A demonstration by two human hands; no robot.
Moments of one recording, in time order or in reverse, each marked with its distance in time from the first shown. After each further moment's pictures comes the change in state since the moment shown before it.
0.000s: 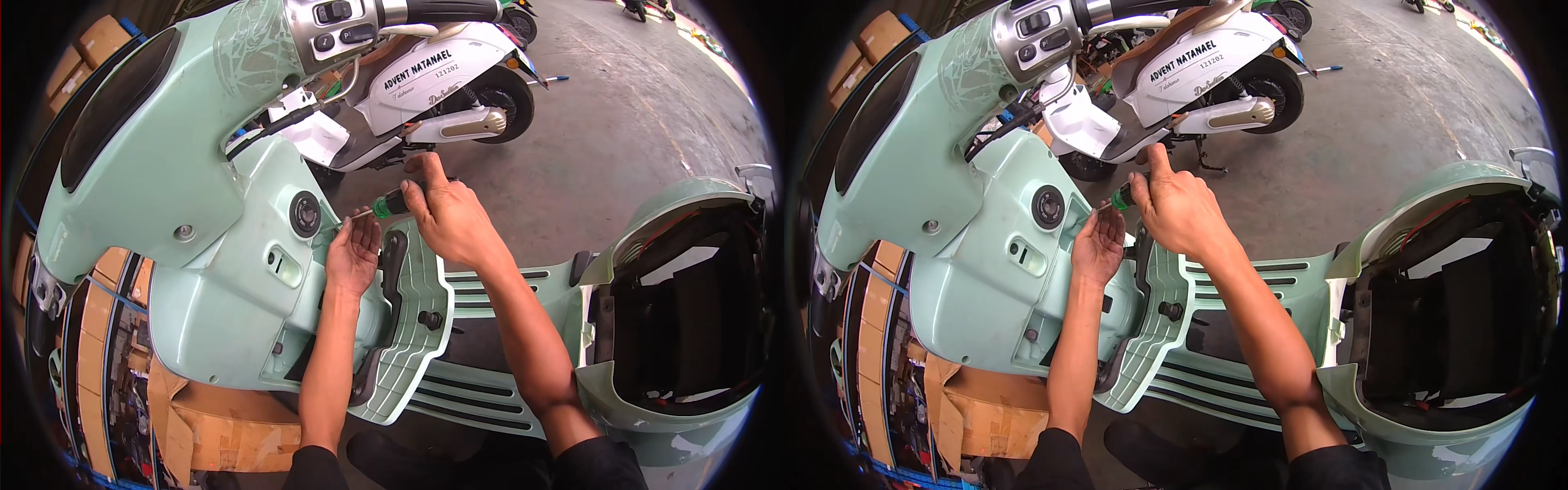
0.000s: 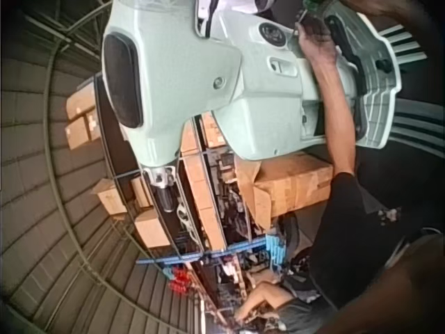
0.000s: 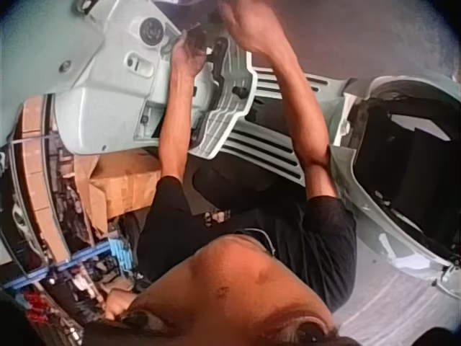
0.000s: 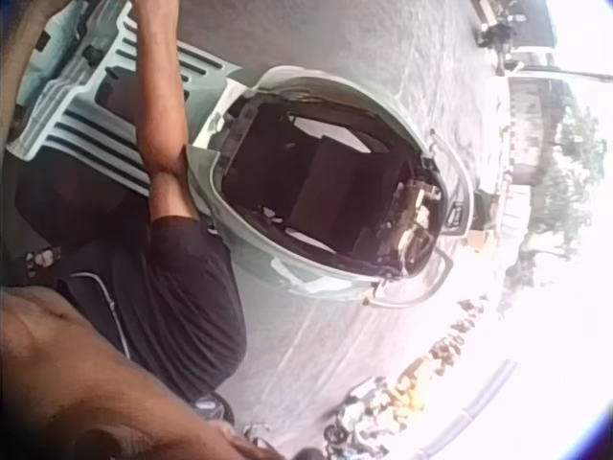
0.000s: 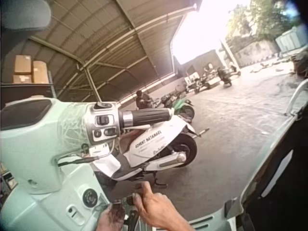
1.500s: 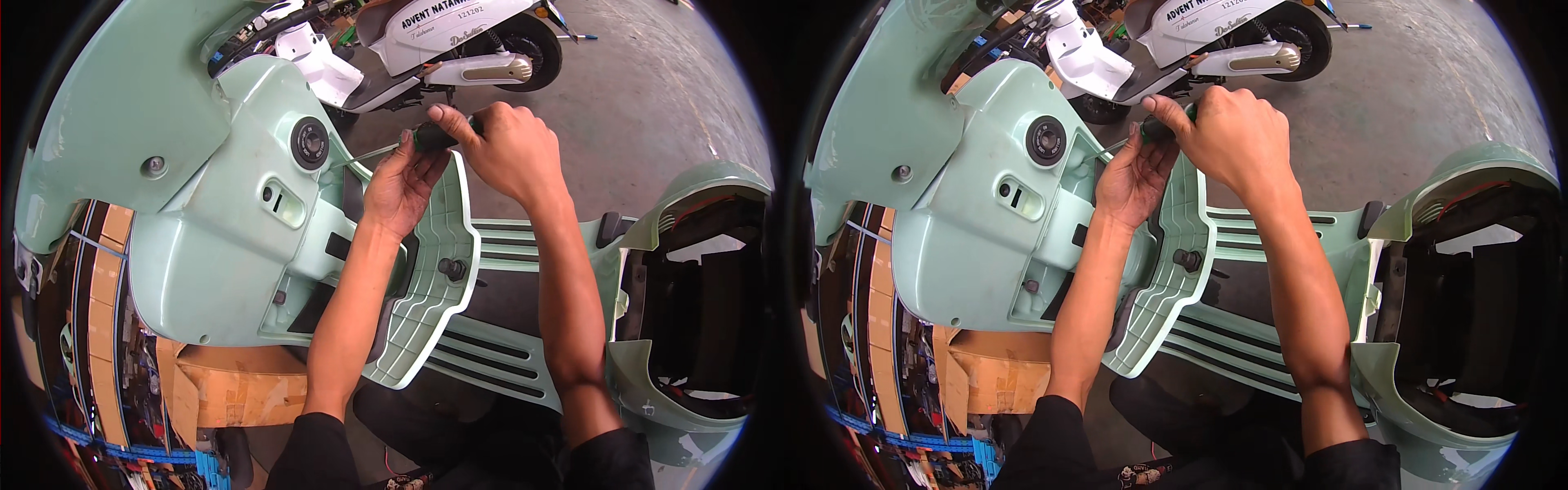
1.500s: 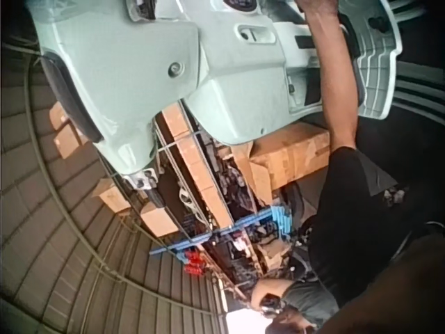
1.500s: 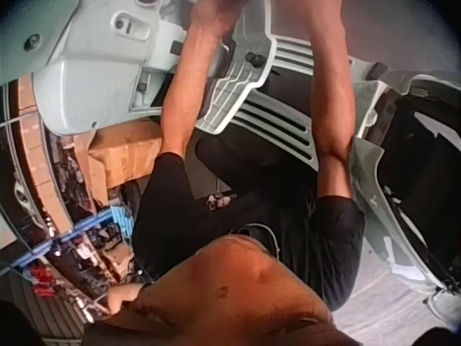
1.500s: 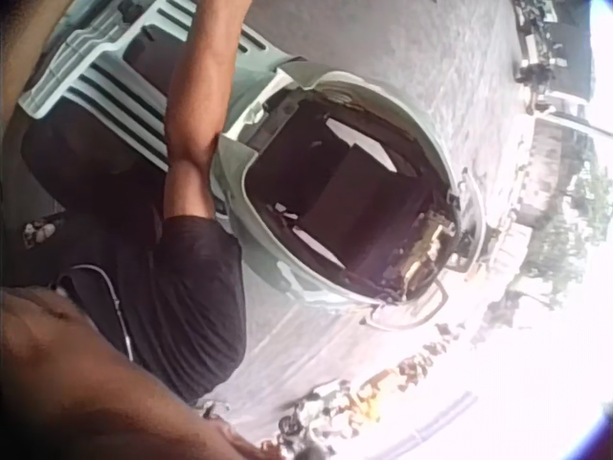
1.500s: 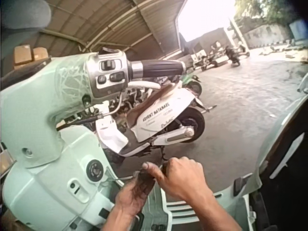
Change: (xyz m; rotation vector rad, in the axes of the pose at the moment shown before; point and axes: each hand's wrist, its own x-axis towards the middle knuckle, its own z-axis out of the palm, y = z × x) left_hand -0.009 -0.033 0.042 0.193 -0.257 -0.072; right_hand -0.004 -0.003 -0.016 -0.443 0.017 0.199
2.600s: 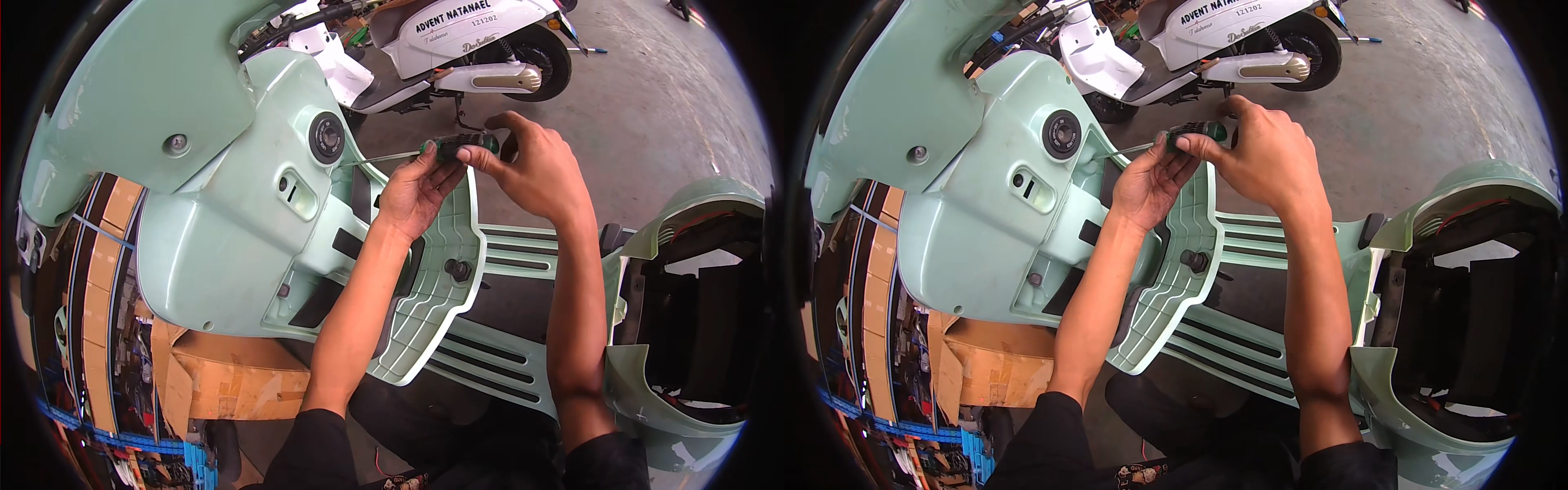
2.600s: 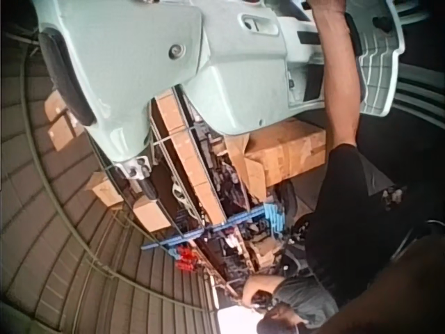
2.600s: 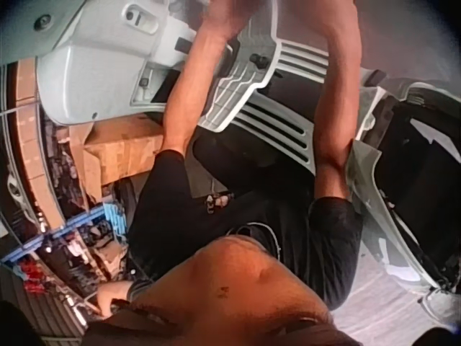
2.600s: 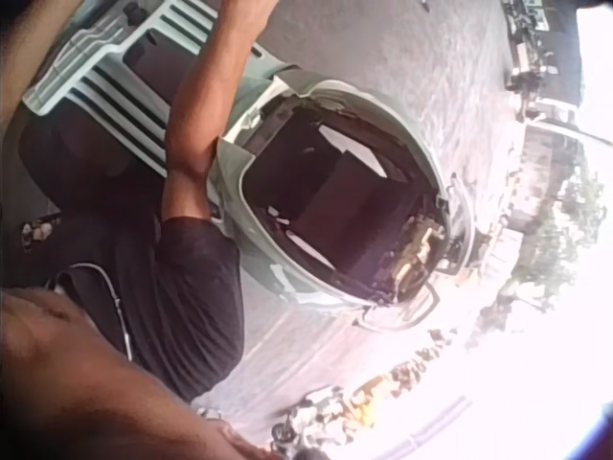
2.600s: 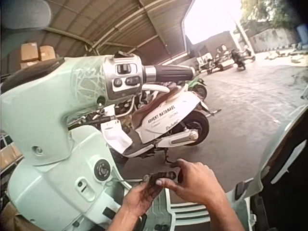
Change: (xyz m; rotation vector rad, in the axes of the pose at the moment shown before) left_hand -0.006 -0.004 -0.003 0.011 0.010 -0.061; right_hand -0.007 0.021 0.008 0.148 0.037 -0.134
